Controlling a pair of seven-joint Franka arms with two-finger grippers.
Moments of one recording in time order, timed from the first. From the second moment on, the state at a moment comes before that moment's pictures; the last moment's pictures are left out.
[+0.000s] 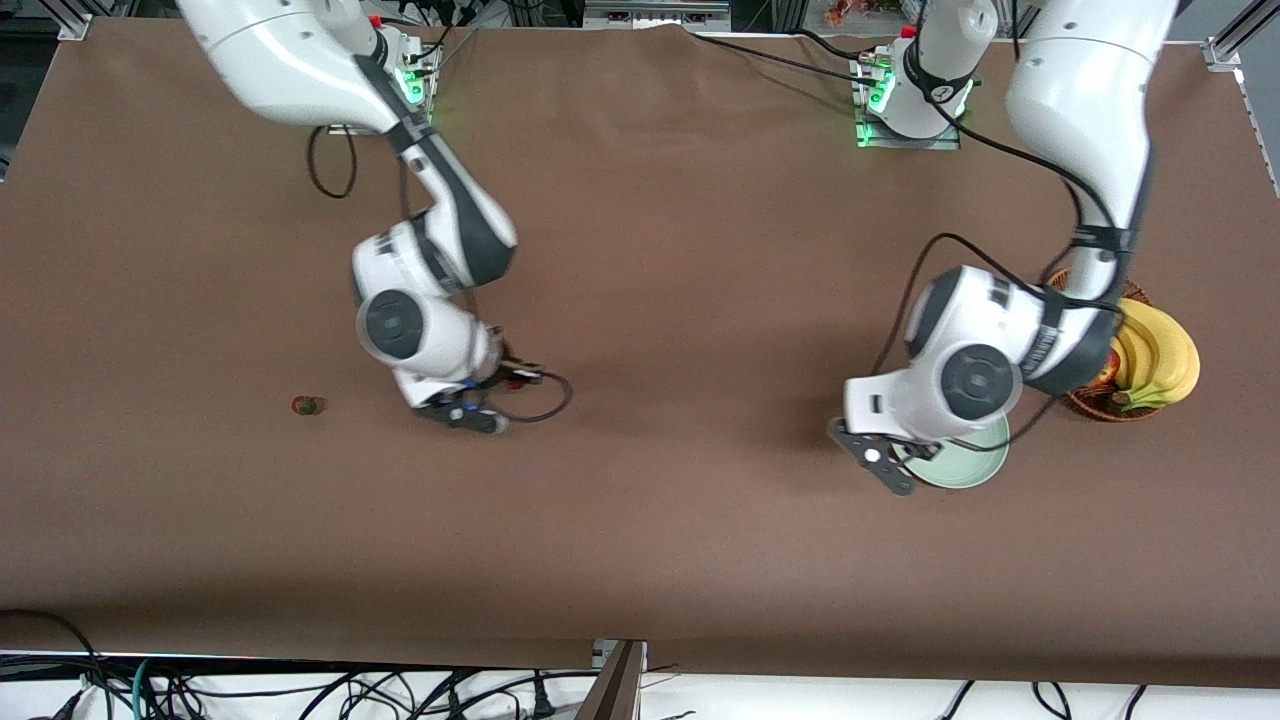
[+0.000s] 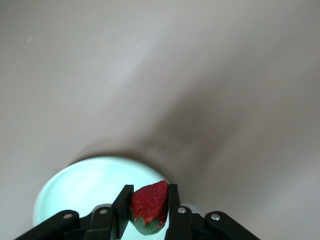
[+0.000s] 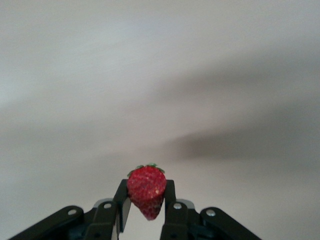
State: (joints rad) left arm -0.05 0.67 -0.18 -1.45 0.18 1.96 0.57; right arm 0.40 0.68 0.19 -1.53 0.10 2.22 0.81
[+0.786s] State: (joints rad) left arm 0.08 0.76 -0.19 -1.55 0.18 2.08 0.78; right arm 0.72 0.96 0.19 -1.31 0.10 2.59 1.11
